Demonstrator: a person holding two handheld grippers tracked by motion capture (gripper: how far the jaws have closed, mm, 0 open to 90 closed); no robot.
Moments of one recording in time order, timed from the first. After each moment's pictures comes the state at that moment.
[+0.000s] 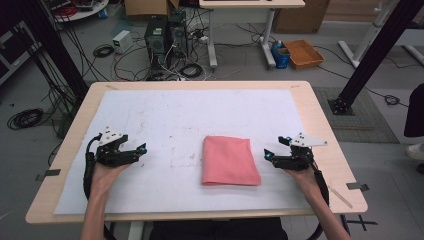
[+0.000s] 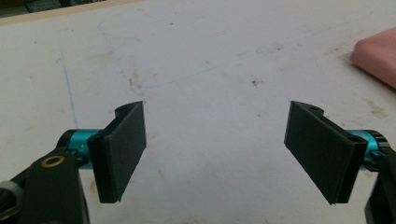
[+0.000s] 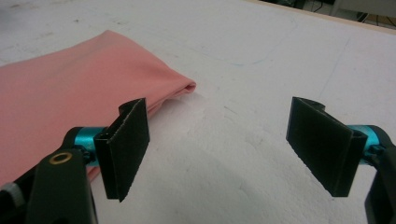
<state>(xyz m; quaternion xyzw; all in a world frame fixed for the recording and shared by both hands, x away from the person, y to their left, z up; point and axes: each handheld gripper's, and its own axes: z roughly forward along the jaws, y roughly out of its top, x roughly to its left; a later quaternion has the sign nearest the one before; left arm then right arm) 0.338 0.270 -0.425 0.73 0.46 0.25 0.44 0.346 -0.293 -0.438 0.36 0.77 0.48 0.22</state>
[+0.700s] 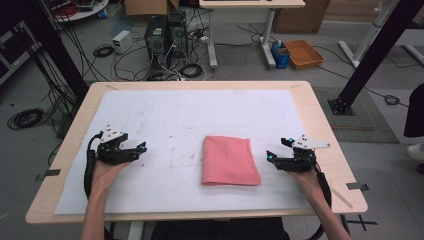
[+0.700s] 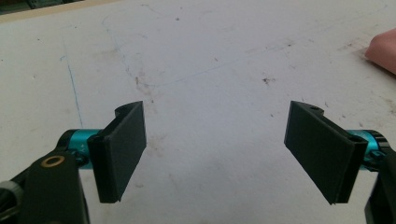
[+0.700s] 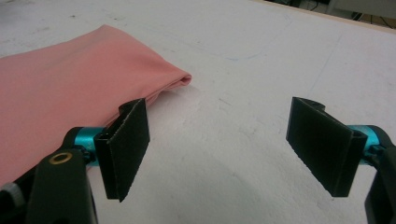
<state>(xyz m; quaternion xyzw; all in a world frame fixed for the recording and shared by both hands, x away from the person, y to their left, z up) 0.345 0.270 -0.426 0.73 0.46 0.26 0.43 0.340 -0.299 -0.439 0.37 0.77 0.48 0.22</state>
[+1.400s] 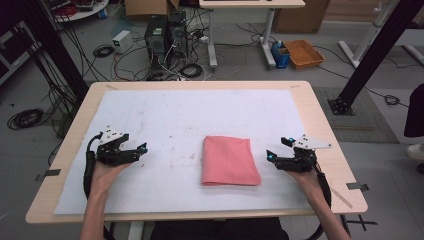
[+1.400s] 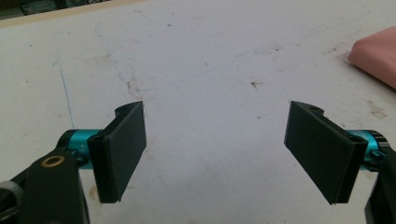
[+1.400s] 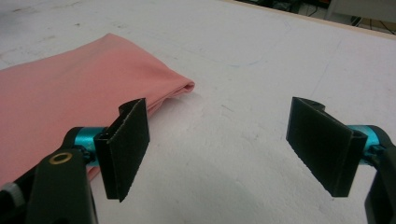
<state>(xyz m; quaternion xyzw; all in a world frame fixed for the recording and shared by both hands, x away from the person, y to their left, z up) 0.341 0.267 -0.423 0.73 0.45 0.25 0.44 0.338 -0.298 -0.435 0.37 0.76 0.48 0.22</state>
